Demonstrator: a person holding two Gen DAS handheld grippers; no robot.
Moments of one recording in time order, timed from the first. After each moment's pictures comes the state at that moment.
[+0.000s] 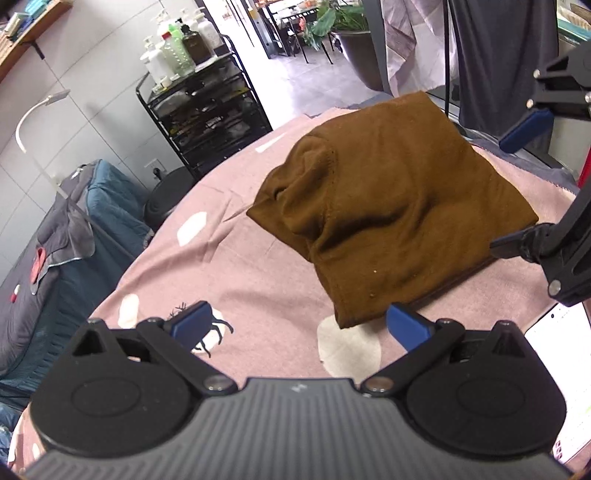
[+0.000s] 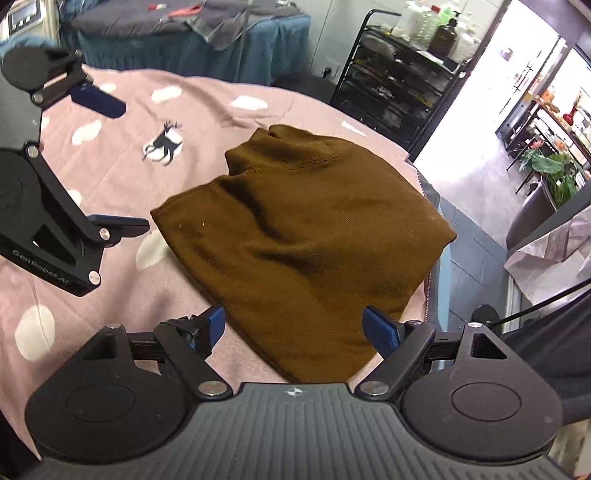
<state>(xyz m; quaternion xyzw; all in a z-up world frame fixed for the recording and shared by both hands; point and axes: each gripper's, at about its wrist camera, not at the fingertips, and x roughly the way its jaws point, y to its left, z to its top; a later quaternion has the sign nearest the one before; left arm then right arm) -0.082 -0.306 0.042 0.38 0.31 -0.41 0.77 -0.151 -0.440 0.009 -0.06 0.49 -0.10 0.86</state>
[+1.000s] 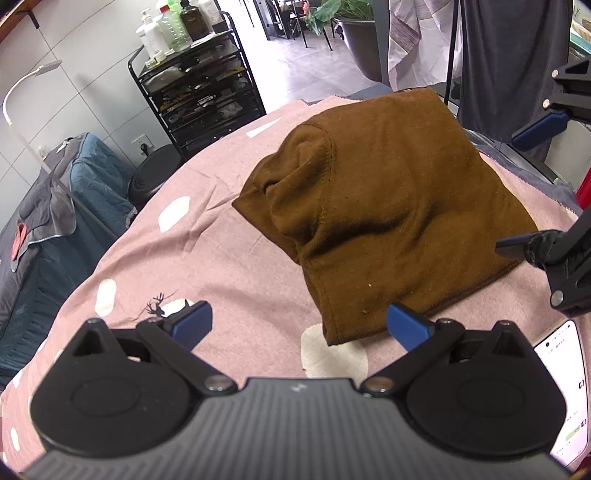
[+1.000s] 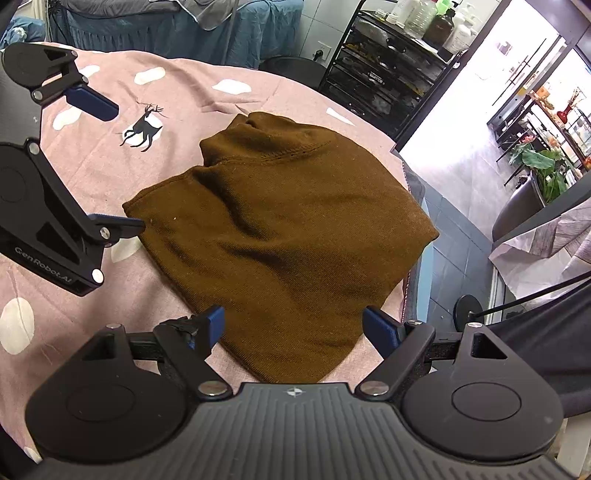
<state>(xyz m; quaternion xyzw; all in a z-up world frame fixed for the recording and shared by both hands) -0.060 -0.330 0.031 0.36 0.35 -0.41 0.76 -0.143 -0.449 0.011 -0.08 0.52 -0.12 0.84</state>
